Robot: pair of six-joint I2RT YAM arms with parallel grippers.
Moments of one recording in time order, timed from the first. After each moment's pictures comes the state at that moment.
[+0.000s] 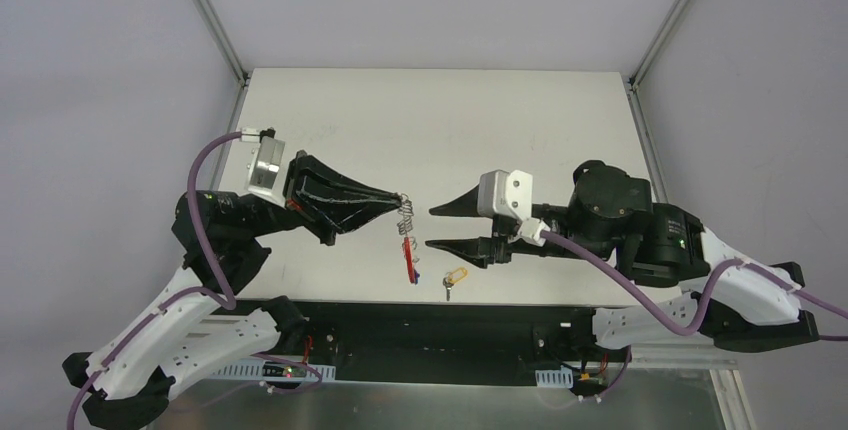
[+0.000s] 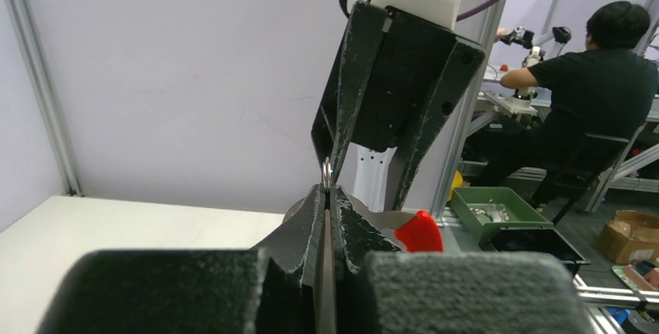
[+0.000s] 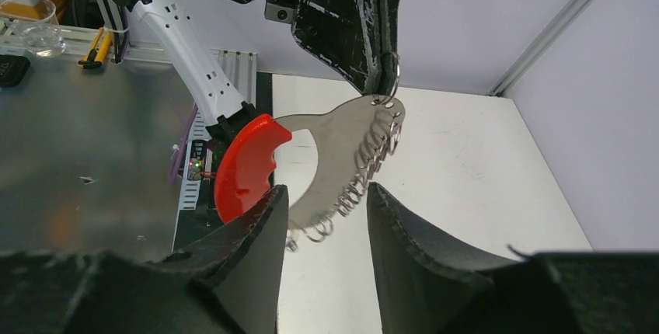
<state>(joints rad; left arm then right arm) -0.79 0.70 0.98 0.32 0.63 -0.48 1.44 1.05 1.59 -0.62 -0.02 -0.26</state>
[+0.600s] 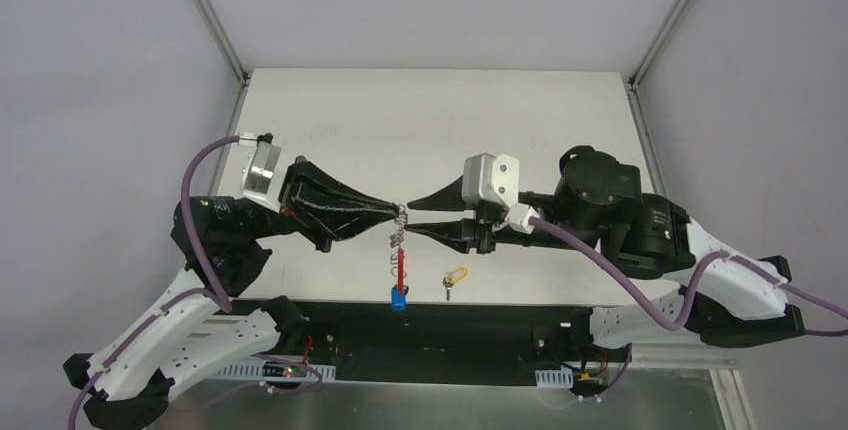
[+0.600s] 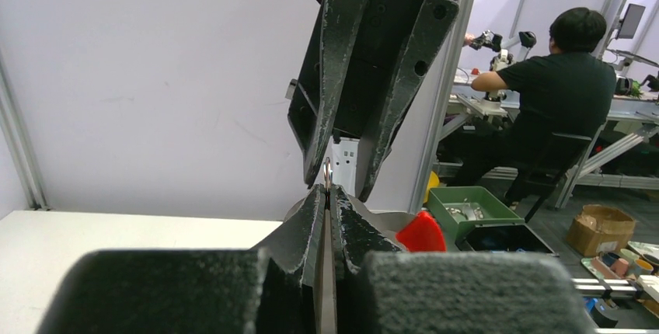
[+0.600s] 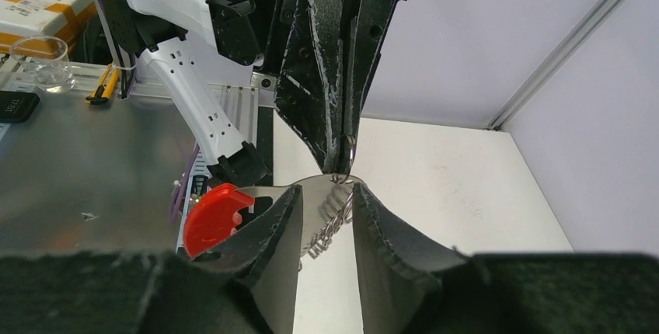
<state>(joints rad) -0.79 0.68 0.95 0.40 0.67 -0.56 1.44 1.15 1.71 -0.57 -0.05 -0.26</state>
